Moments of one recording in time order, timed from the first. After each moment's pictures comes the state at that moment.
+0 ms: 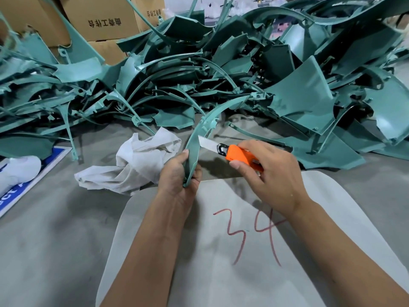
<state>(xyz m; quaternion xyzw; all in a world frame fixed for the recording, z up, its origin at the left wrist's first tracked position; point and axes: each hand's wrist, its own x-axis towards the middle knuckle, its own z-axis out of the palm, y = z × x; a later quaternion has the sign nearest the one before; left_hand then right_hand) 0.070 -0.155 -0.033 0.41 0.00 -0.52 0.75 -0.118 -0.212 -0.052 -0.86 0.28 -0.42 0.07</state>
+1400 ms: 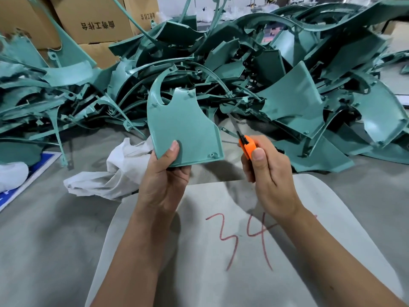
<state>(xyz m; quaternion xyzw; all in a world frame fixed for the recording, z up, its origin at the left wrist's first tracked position) 0.080 -0.144 -0.036 0.21 -0.20 -0.52 0.81 -0.117 -0.212 -0.055 -0.76 0.23 -0.53 0.29</state>
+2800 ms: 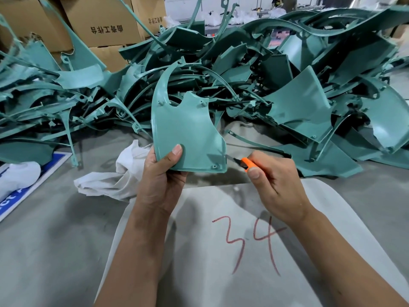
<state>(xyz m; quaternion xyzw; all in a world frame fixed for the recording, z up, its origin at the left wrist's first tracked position) 0.097 -0.139 -0.034 0.24 -0.27 -0.47 0.81 -0.121 -0.214 -0.048 -0.83 0.21 -0.48 0.19</state>
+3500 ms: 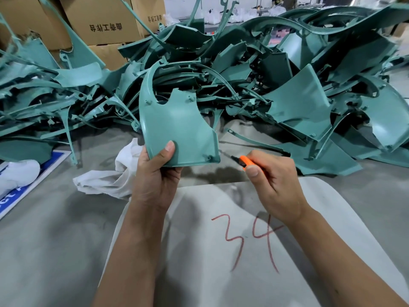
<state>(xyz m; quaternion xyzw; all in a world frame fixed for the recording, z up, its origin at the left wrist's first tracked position) 0.103 -0.138 -0.033 0.24 -0.26 -0.45 0.82 -0.119 -0.211 -0.050 -0.82 0.21 -0.49 0.20</state>
